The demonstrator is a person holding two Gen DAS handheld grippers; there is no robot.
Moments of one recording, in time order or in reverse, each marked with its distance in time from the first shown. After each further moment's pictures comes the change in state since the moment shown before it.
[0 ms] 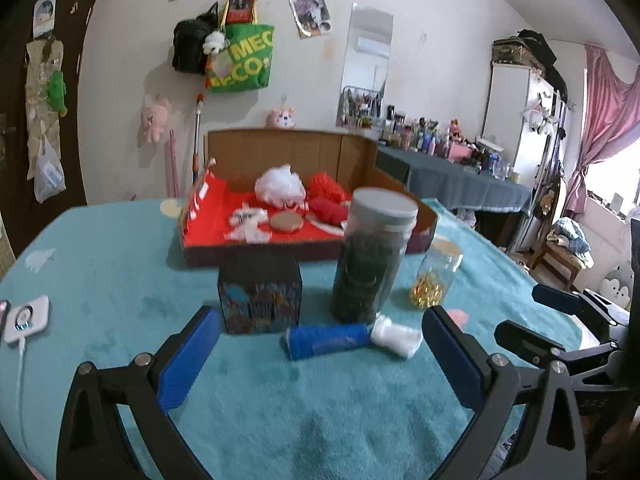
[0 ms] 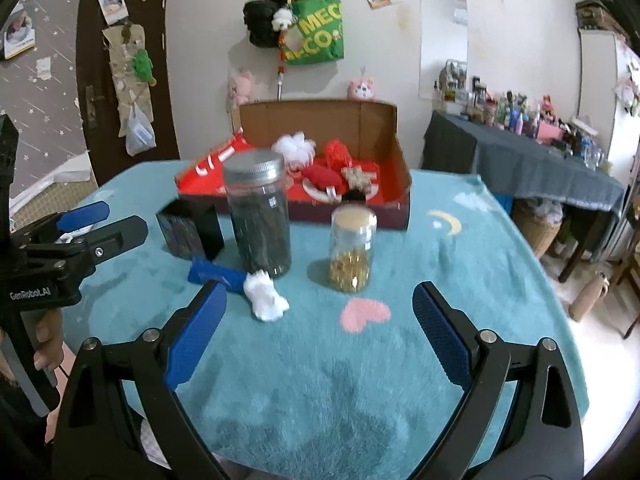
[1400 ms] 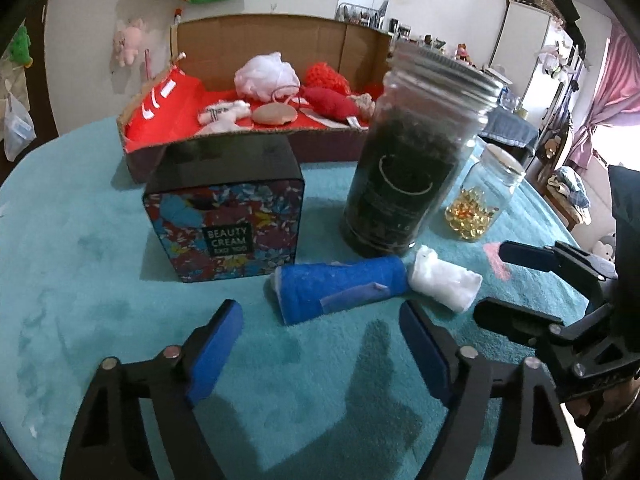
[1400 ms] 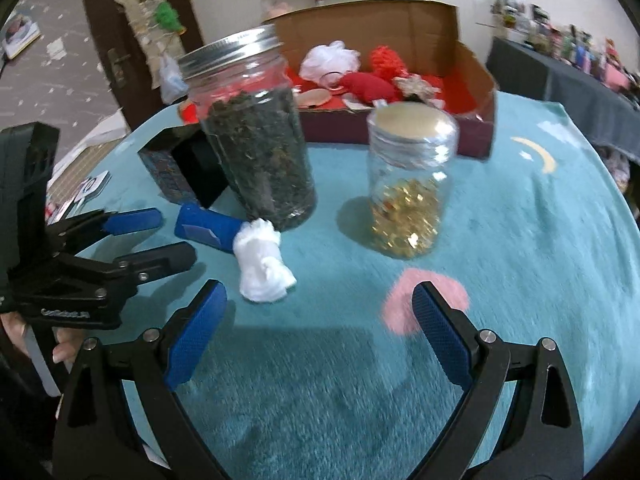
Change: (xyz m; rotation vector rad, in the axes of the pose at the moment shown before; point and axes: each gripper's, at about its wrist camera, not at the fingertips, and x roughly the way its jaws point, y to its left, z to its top) left arm 0.085 0.014 -0.019 -0.004 0.340 -0.043; right arm 0.095 -0.009 -0.002 -0.034 0.249 0.259
